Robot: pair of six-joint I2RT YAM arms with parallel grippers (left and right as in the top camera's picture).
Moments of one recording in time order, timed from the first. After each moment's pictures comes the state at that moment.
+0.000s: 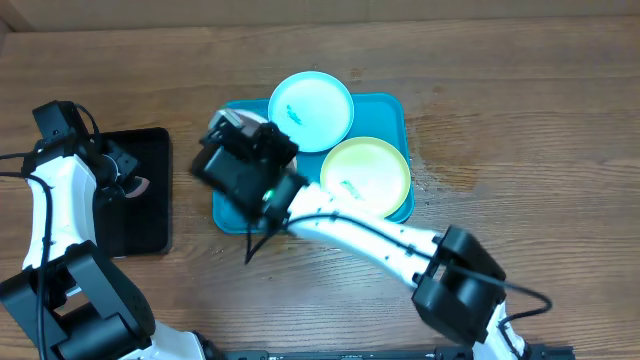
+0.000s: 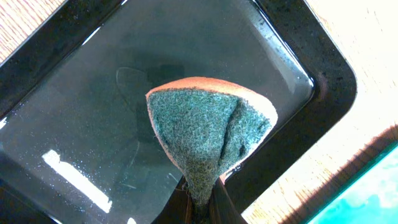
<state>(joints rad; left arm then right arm) 0.46 1.72 1.28 -0.79 0.02 -0.48 1.00 2.10 1.82 -0.63 0.75 -0.10</state>
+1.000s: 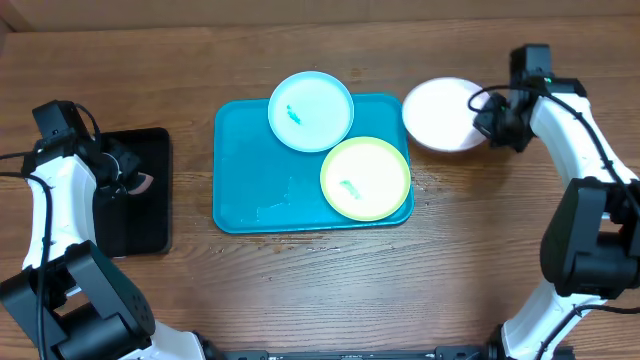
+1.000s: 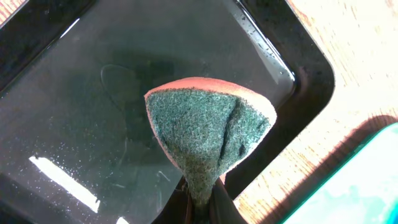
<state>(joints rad) 0.46 1.72 1.28 -0.78 0.07 -0.48 -0.08 1.96 1.50 -0.84 -0.02 0.59</state>
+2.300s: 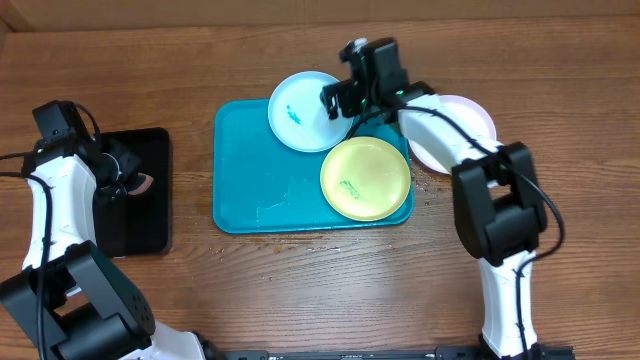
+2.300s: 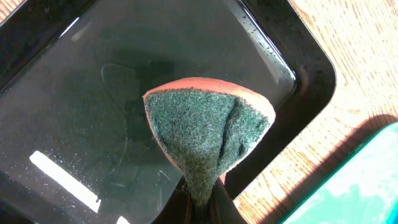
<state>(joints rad) 0.46 1.72 1.28 -0.78 0.07 -0.48 0.39 2.27 1.70 -0.25 -0.19 0.09</state>
